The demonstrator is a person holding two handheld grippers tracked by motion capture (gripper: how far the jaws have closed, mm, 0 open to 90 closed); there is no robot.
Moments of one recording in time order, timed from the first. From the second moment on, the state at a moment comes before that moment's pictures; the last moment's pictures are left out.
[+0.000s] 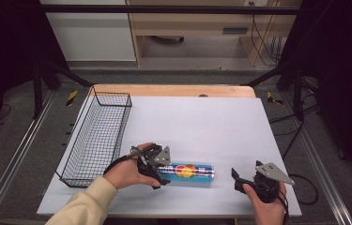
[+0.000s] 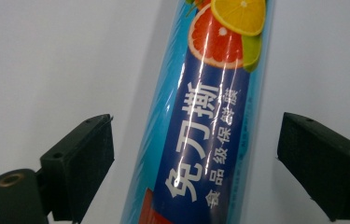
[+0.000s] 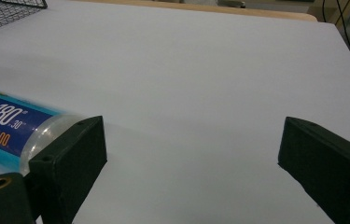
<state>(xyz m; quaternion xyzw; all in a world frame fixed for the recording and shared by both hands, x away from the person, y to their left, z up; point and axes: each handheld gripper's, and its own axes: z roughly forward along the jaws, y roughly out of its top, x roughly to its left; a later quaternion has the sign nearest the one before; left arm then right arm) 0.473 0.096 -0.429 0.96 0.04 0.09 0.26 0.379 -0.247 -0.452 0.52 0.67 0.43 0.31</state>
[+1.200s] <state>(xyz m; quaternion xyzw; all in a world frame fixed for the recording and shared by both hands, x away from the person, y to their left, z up) 0.484 0.087 -0.444 0.98 0.01 0.06 0.19 0.381 -0.245 -0.454 0.52 0.68 0.43 0.29</state>
